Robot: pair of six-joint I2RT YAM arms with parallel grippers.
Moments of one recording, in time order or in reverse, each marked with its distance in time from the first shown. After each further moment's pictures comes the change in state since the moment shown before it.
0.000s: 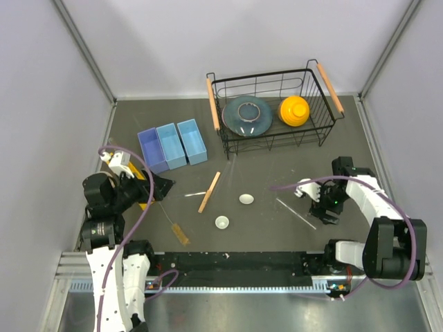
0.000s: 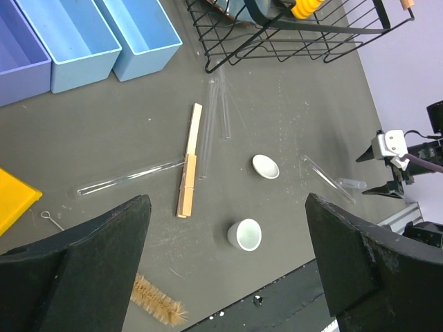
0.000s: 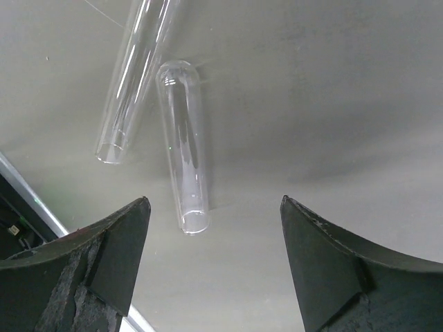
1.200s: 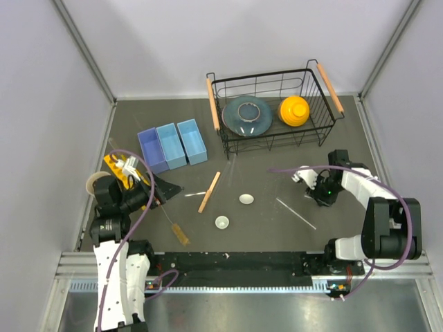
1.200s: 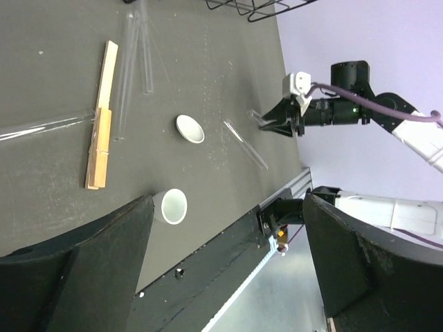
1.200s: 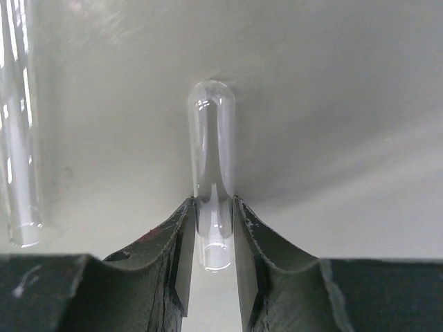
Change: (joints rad) left arm -0.002 0.003 -0.172 0.115 0.248 -0.252; right arm 0.020 0.142 0.006 0.246 -0.004 0.183
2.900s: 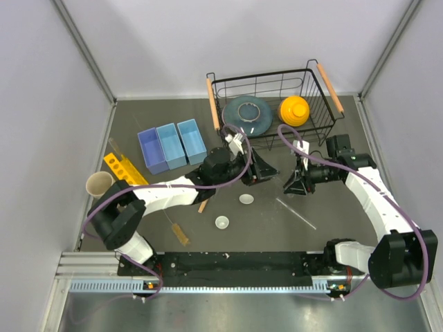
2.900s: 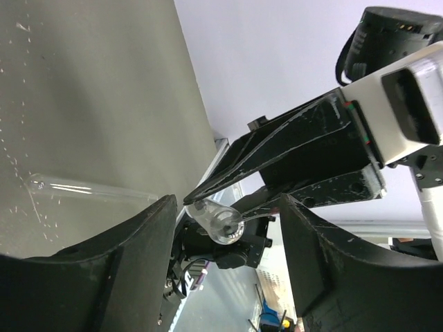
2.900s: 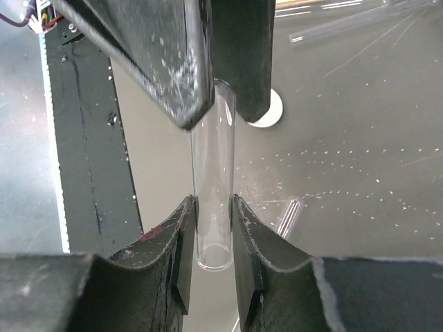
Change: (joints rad) left arm -1.067 1.074 0.282 1.146 -0.595 -0.591; right arm 0.145 -0.192 0.214 -0.164 -0.769 0.370
